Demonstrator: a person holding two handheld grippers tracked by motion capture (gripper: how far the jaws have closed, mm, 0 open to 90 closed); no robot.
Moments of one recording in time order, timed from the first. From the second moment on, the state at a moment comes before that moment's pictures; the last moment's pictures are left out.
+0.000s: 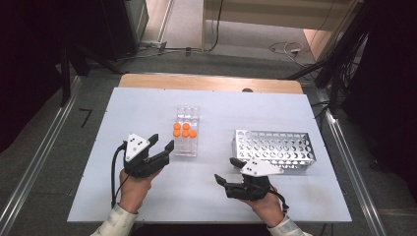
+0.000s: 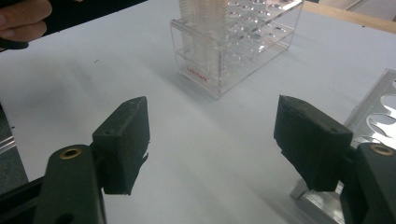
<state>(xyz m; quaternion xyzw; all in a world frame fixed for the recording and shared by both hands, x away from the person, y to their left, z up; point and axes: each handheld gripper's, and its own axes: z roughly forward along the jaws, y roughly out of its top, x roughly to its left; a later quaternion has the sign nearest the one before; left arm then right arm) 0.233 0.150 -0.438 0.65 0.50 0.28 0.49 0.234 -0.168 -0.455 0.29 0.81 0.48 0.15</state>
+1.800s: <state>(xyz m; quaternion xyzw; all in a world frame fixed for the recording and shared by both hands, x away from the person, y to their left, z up) 0.204 0.212 -0.473 0.62 0.57 0.32 0.44 0.239 -0.261 -0.455 0.38 0.77 0.47 0.22</state>
